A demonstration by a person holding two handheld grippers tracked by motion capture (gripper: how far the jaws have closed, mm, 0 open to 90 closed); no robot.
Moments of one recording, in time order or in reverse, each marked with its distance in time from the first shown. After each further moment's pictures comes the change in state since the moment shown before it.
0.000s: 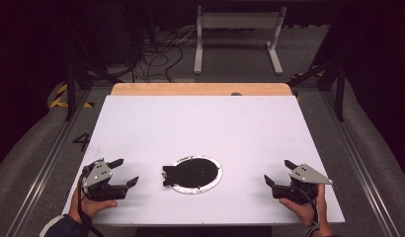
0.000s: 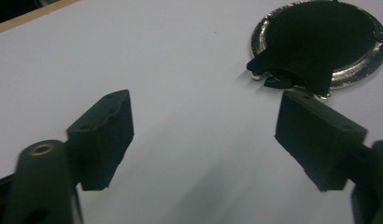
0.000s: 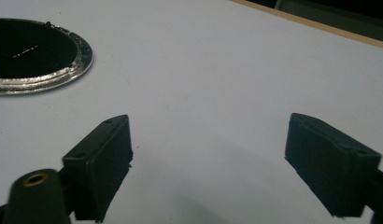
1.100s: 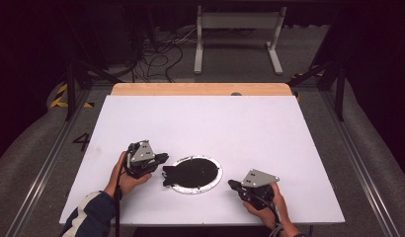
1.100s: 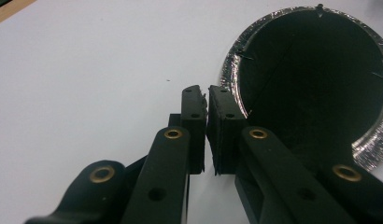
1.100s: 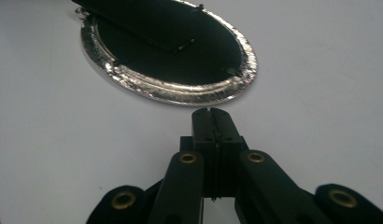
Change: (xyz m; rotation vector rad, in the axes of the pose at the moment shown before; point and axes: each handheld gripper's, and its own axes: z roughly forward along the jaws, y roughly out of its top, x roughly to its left) left arm -0.010 0.059 0.094 0.095 -0.145 0.123; right arm 0.090 0.027 0.049 0.111 0.319 -0.135
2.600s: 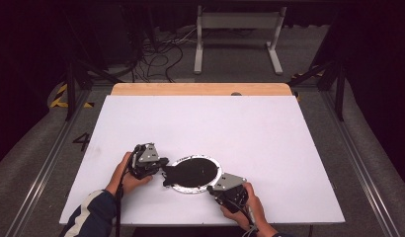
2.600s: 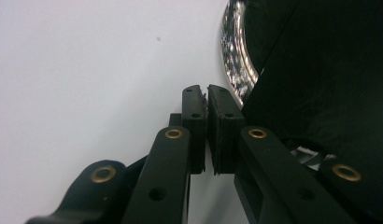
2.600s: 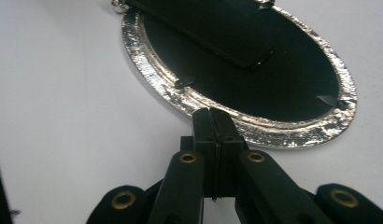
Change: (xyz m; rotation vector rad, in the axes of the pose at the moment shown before) left arm 0.002 -0.011 0.014 0.122 -0.029 0.029; right arm 0.042 0.024 0.042 0.092 0.040 -0.037
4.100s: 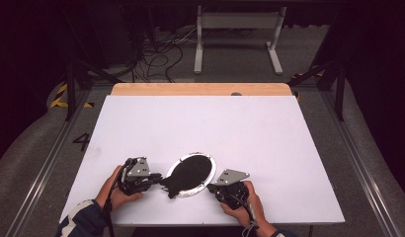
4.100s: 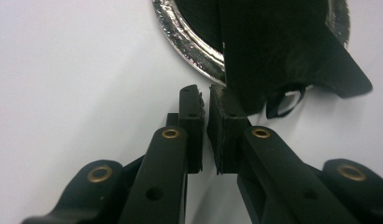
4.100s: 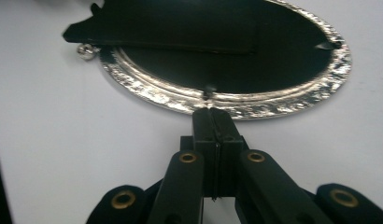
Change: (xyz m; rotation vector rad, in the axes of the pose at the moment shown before) left arm -0.029 -0.023 -0.031 0.046 -0.097 -0.009; right arm -0.009 0.000 0.003 -0.017 0.042 0.078
